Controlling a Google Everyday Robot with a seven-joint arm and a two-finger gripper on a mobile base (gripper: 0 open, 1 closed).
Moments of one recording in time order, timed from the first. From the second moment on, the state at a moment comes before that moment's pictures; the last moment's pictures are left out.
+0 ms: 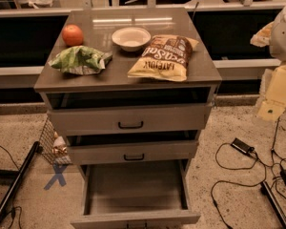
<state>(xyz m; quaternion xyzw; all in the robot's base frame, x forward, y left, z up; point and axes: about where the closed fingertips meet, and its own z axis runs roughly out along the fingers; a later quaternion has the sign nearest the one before) 0.438 -0.217 0.976 -0.60 0.78 -0.03 0.16</state>
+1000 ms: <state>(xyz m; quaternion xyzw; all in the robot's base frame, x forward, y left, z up) 0.488 -0.188 0.984 -0.57 0.80 -0.05 0.20</state>
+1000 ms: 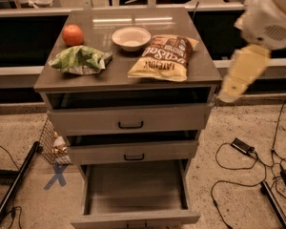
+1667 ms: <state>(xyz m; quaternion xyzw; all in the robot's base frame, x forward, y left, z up) 0.540 -0.175 0.944 -0.58 0.79 -0.08 0.21</state>
